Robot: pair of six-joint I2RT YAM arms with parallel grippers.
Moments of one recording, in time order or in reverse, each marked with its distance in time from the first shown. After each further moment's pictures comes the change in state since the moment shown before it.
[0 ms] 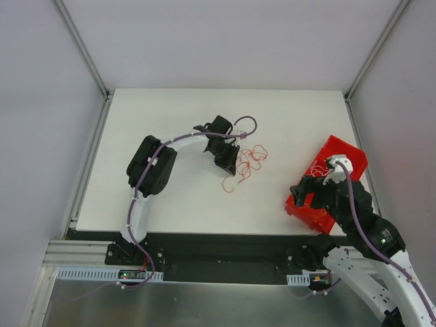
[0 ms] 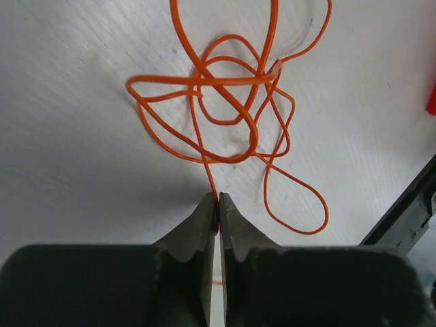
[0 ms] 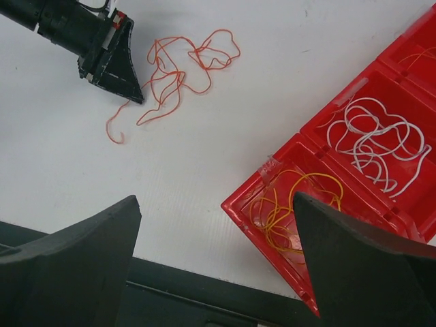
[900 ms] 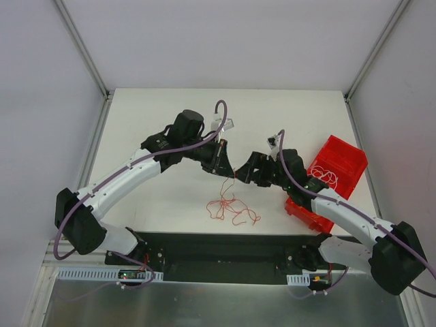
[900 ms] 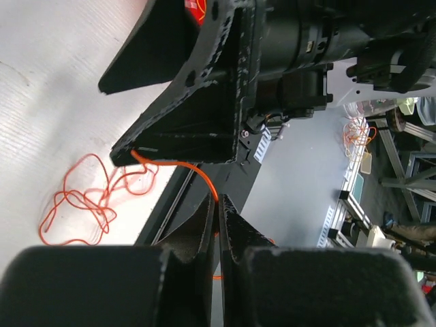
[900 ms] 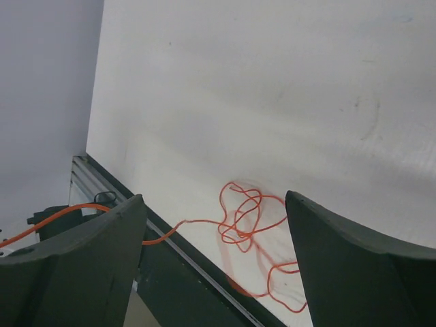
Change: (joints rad) left arm -0.084 -0.769 -0.314 -0.004 0.177 -0.272; right arm 0.032 0.705 -0.209 0.861 -0.486 0.452
